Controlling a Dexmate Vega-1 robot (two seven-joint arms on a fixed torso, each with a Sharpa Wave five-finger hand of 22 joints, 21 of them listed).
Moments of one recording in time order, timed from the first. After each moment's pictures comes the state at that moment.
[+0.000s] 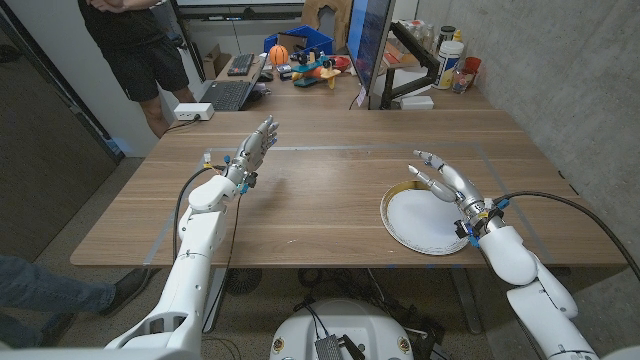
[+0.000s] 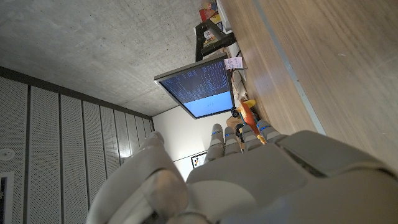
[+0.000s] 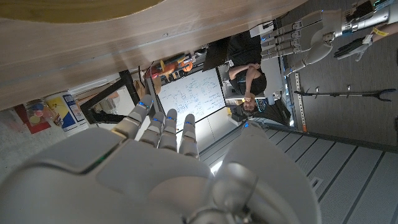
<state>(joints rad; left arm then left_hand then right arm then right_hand) 0.89 0.09 -0.15 -1.39 -0.08 -0.10 -0.45 0.32 0.05 0.24 0.02 0.19 0.08 0.09 0.20 0.18 -0.04 0.04 0.23 0.20 -0.08 0.07 0.19 0.18 -0.17 0.05 0.38 0.17 -1.39 -0.24 0.17 -1.82 -0.54 0.49 0.08 0.38 0.02 0.13 0.04 0.25 0.19 -0.03 0.21 0.20 0.11 0.07 0.26 0.20 0.01 0.01 0.21 0.23 0.11 0.02 0.34 0.17</state>
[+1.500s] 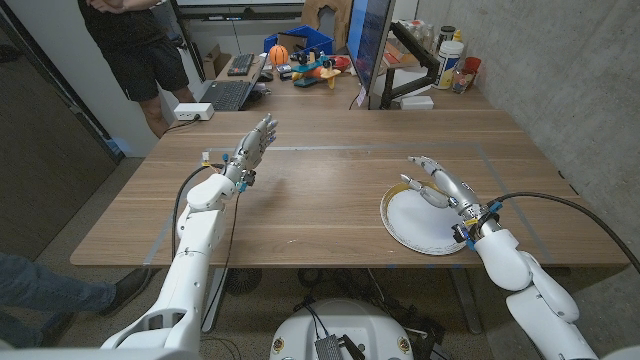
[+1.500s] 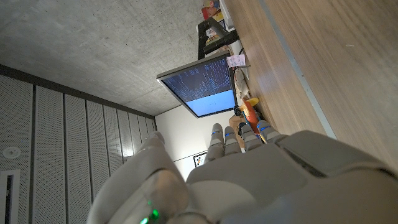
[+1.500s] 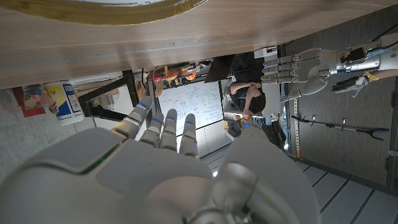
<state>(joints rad) 0.88 0.10 -0.16 -1.37 -0.09 -0.11 -0.46 0.32 0.05 0.24 0.01 0.19 0.09 0.10 0.20 0.18 -0.04 0.04 0.22 0.20 -0.08 0.07 0.19 0.18 -0.17 0.05 0.36 0.17 -1.43 -0.25 0.14 -1.88 -0.70 0.43 0.02 0.38 0.02 0.13 0.03 0.25 0.19 -0.04 0.21 0.20 0.12 0.06 0.24 0.20 0.01 0.01 0.21 0.22 0.11 0.01 0.32 0.17</state>
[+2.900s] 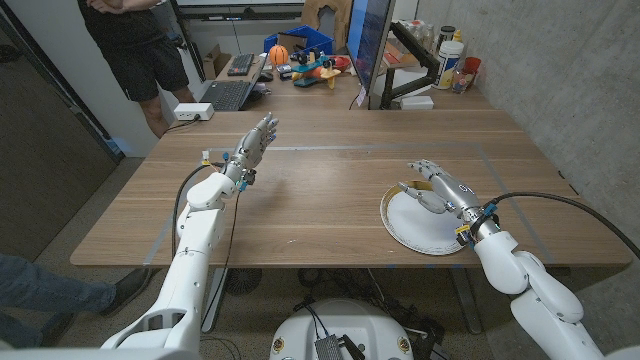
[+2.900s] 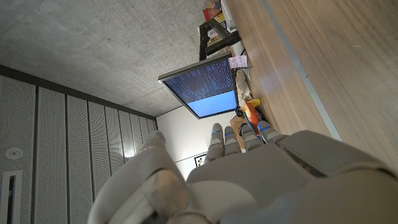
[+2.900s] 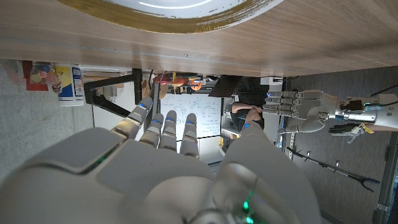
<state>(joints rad) 0.88 0.10 -0.15 -1.38 -0.09 -0.11 -0.46 0.32 0.06 0.25 0.00 0.19 0.09 0.09 0.20 0.18 -0.04 0.04 0.22 0.20 -0.08 0.07 0.19 0.18 -0.17 0.05 0.34 0.17 -1.46 -0.31 0.11 -1.93 -0.89 0.34 -0.06 0.38 0.02 0.12 0.04 0.25 0.21 -0.05 0.21 0.20 0.11 0.05 0.23 0.20 0.00 0.00 0.21 0.22 0.11 0.01 0.29 0.17</state>
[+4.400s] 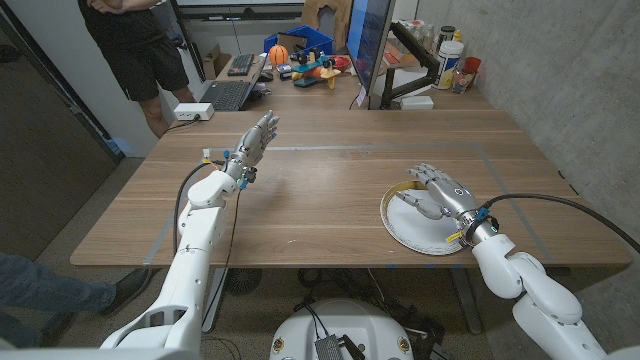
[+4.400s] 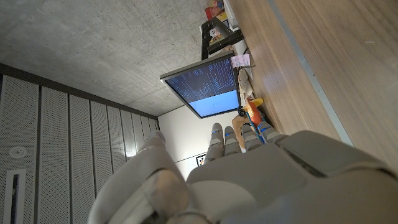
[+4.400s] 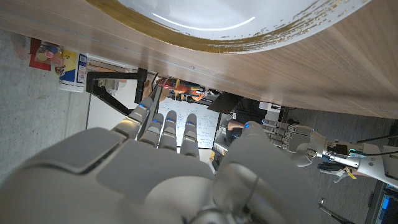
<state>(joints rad) 0.87 0.10 -0.15 -1.37 -0.09 -0.12 -0.46 0.31 0.06 0.25 0.00 0.20 0.10 0.10 0.20 0.18 -0.04 0.04 0.22 0.20 -0.08 0.07 0.19 0.18 -0.17 0.05 0.32 0.17 -1.49 -0.40 0.05 -1.96 -1.04 0.23 -0.12 0.38 0.02 0.12 0.03 0.26 0.20 -0.06 0.21 0.20 0.11 0.04 0.22 0.20 0.00 0.00 0.21 0.21 0.11 0.01 0.28 0.17</state>
